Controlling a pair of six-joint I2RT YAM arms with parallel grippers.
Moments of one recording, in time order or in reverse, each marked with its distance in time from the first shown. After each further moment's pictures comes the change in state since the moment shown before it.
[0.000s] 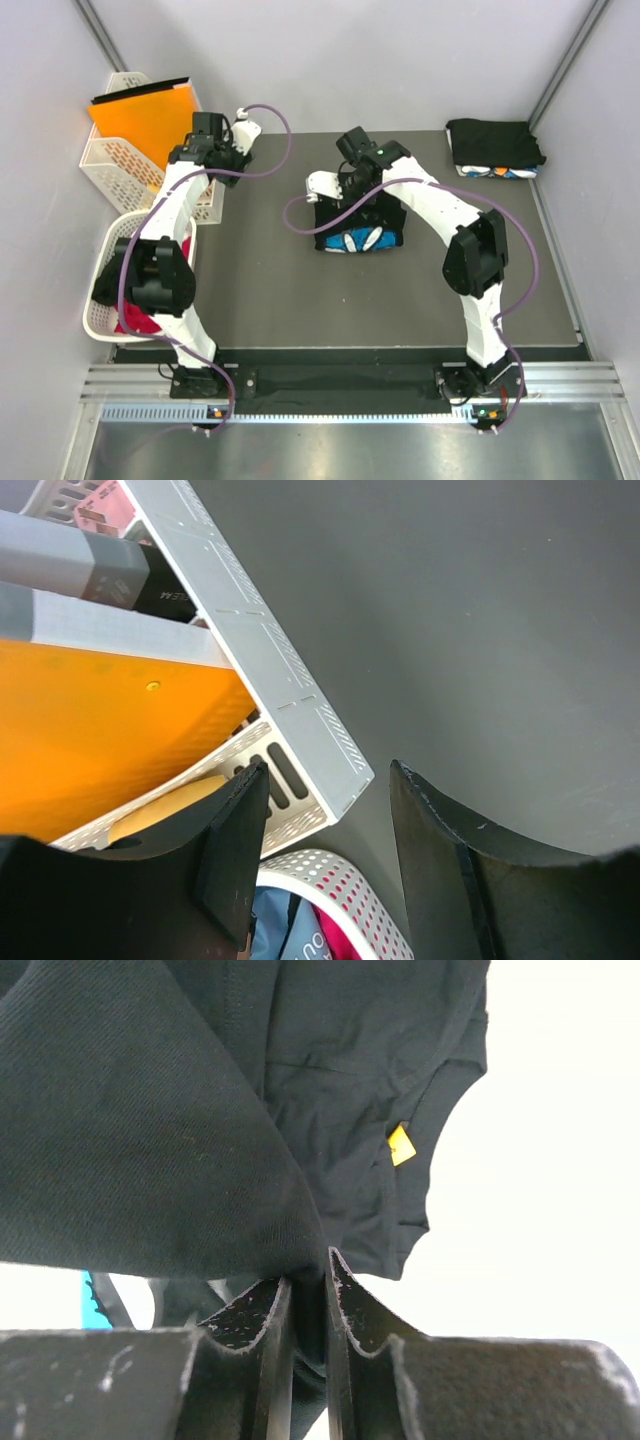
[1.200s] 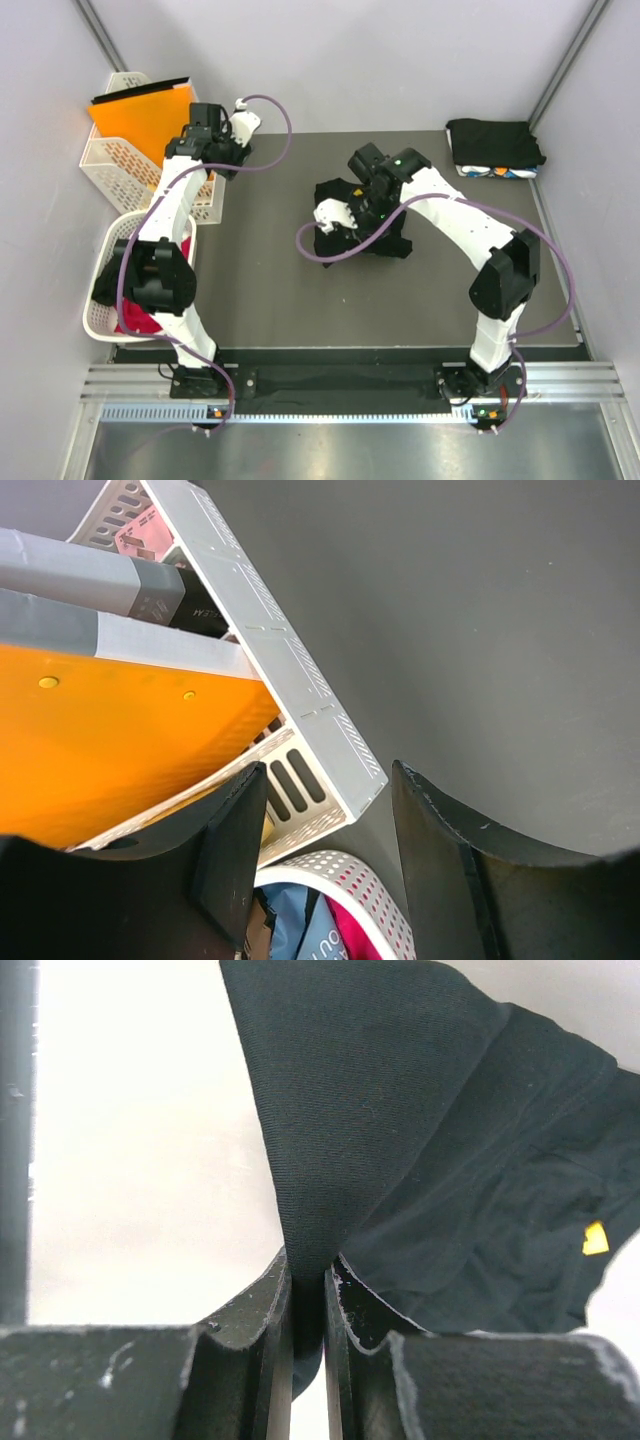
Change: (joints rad) left arm -0.006 0.012 0.087 -0.048 0.001 0.008; right arm 0.047 -0.220 -0.148 -0.285 -0.306 -0.065
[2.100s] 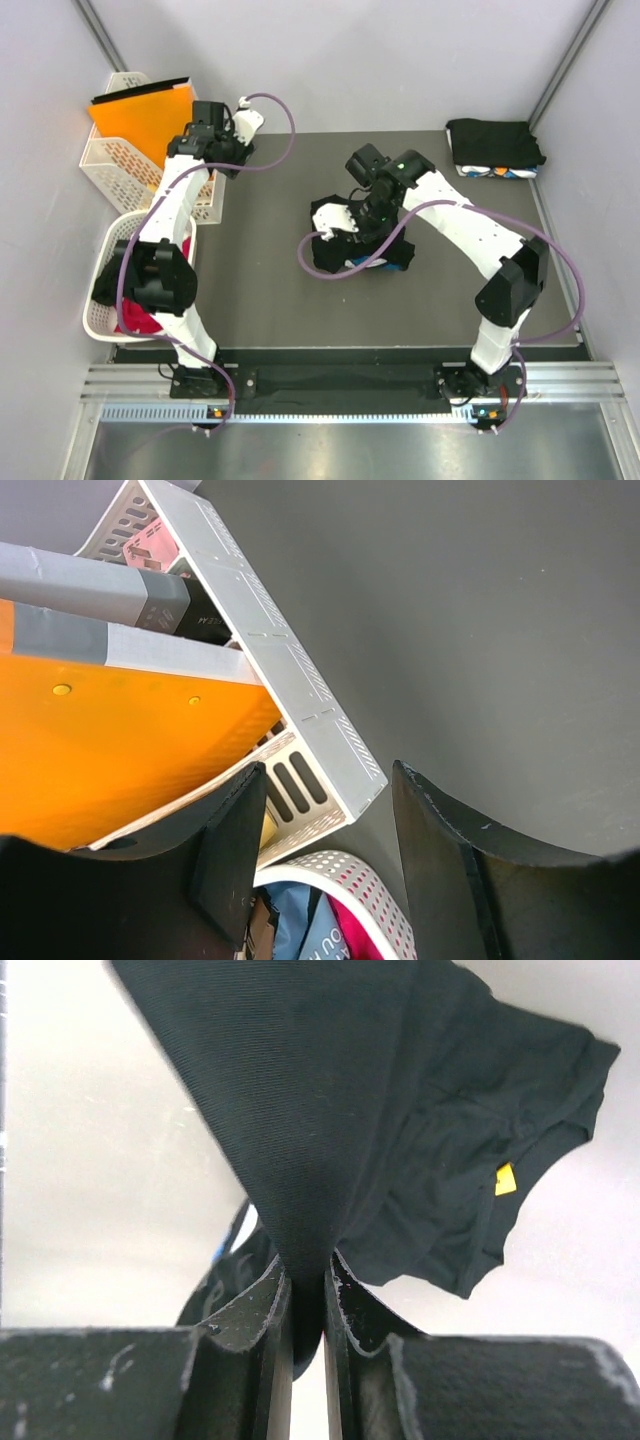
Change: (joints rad) left arm -0.021 0.000 0.027 -0.019 -0.016 0.000; right arm 0.051 -0.070 -0.018 -0.014 0.103 -0.011
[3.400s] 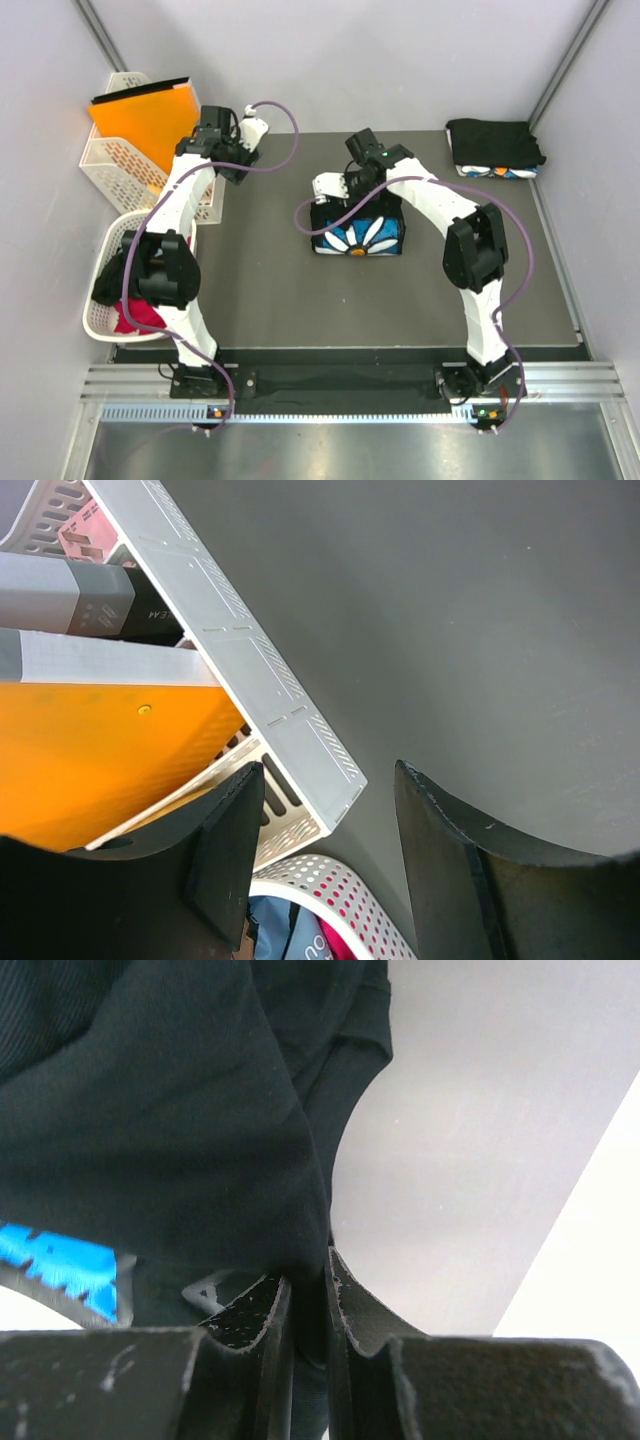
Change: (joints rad) left arm -0.008 0.058 -0.010 -0.008 0.006 -0.003; right arm -0.163 0.321 0.091 0.453 0.154 -0.073
